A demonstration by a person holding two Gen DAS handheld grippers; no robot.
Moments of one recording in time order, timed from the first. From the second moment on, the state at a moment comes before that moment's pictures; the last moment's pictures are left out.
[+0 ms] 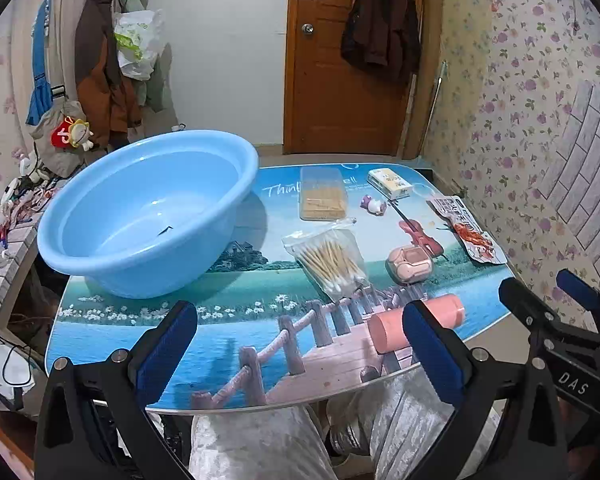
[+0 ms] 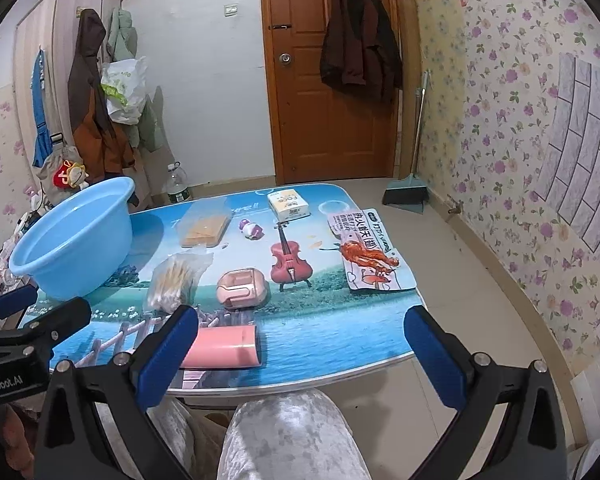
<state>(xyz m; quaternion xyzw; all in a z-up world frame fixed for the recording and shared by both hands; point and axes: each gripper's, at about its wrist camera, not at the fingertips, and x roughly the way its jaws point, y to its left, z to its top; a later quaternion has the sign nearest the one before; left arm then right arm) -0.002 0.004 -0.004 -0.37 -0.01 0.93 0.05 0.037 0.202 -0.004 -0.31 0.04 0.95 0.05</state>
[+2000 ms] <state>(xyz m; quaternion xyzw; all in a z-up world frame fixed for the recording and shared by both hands) -0.041 0.110 -0.074 -0.44 0.00 0.90 0.08 0.023 0.286 -0.027 -0.32 0.08 0.94 0.10</state>
